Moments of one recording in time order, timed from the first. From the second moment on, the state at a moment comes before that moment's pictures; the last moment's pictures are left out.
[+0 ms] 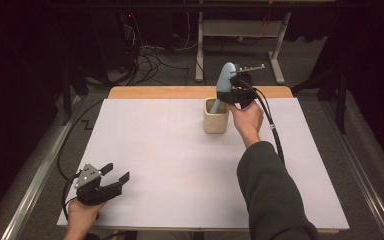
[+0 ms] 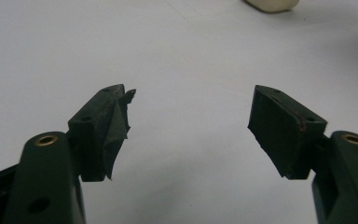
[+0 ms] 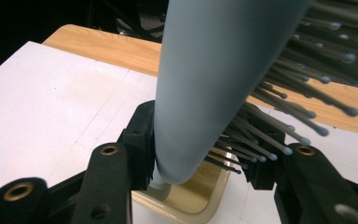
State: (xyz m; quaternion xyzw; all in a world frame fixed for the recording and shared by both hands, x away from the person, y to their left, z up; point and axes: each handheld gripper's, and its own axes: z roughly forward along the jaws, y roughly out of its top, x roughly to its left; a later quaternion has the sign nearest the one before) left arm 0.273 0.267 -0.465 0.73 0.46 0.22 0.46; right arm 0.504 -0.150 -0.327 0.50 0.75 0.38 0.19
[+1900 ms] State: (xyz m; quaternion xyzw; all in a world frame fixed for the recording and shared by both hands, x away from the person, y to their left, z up) left arm 0.272 0.267 -0.464 0.73 0.46 0.22 0.46; right arm 0.507 -0.145 -0.352 0.50 0.77 0.36 0.18
